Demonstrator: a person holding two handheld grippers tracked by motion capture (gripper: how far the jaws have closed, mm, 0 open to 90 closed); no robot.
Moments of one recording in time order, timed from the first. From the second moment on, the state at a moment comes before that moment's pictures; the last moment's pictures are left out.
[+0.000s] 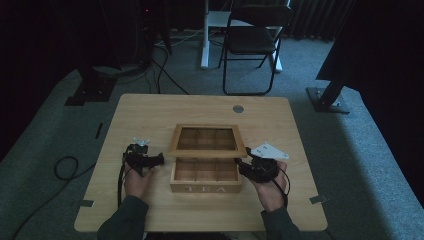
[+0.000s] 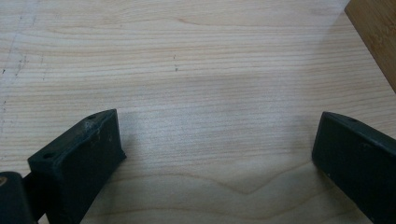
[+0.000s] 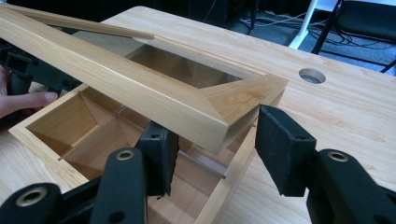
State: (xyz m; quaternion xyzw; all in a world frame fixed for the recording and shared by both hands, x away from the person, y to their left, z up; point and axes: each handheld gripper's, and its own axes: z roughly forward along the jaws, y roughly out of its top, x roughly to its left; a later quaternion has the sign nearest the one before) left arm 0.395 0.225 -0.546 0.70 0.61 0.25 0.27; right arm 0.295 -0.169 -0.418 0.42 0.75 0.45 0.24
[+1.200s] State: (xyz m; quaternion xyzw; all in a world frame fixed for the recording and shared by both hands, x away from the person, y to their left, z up) left arm 0.395 0.224 -0.546 0.70 0.61 0.25 0.27; right arm 0.282 -0.168 -0.447 0.41 0.77 0.43 0.23
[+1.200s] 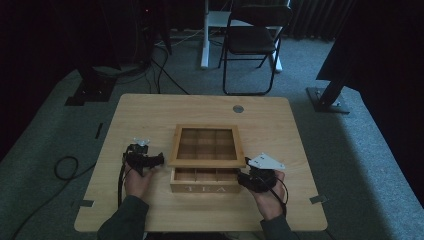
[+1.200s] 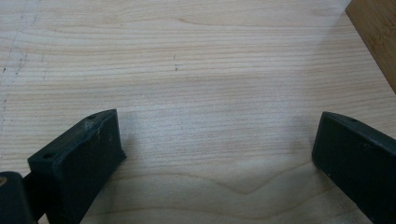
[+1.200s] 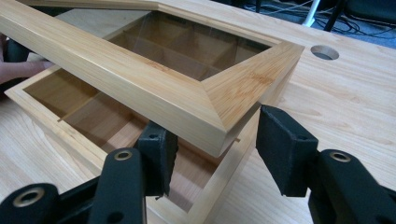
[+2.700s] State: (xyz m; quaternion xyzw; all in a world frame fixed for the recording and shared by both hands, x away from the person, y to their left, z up) left arm 0.395 0.224 -0.546 0.70 0.61 0.25 0.27; right arm 0.270 -0.168 -0.484 0.42 0.78 0.41 0.20
